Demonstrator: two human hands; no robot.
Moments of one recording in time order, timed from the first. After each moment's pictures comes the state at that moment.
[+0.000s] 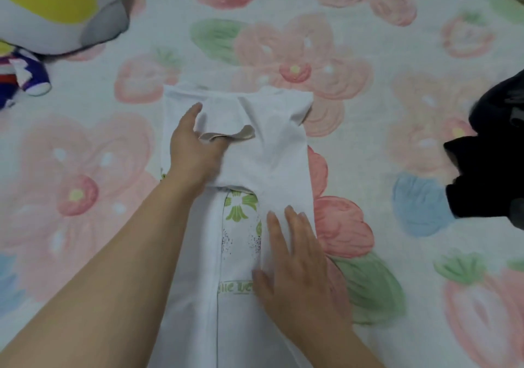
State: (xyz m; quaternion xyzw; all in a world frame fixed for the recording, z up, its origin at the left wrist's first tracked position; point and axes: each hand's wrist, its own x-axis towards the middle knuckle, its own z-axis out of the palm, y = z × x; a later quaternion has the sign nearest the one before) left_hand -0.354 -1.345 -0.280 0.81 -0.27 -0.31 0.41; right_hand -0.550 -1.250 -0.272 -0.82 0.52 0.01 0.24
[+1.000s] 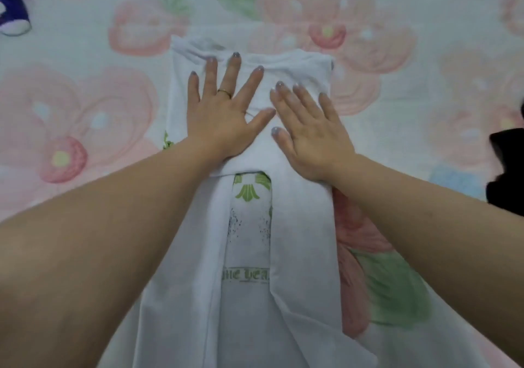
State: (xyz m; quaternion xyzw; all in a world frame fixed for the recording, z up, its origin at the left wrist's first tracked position) left_hand -0.340 -1.369 -0.331 0.79 -0.60 -0.09 0.02; right_hand -0.505 -1.415 -0.329 -0.93 0.37 0.00 0.08
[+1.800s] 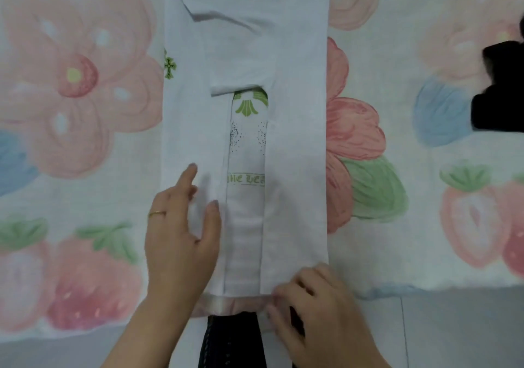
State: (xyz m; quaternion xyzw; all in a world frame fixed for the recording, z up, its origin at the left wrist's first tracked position) left_hand -0.444 -1.120 -0.253 0.85 -0.40 -0.18 0.29; right_hand -0.628 -1.137 -0.238 -0.86 0.40 -0.02 0.32
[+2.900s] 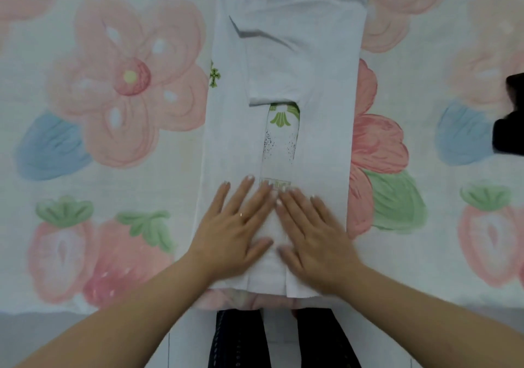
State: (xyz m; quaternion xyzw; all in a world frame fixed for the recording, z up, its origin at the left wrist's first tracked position) left_hand -0.422 -1.103 -0.306 0.65 -0.74 -0.16 -0.06; right_hand -0.598 -1.182 -0.303 -0.95 0.25 0.12 0.17
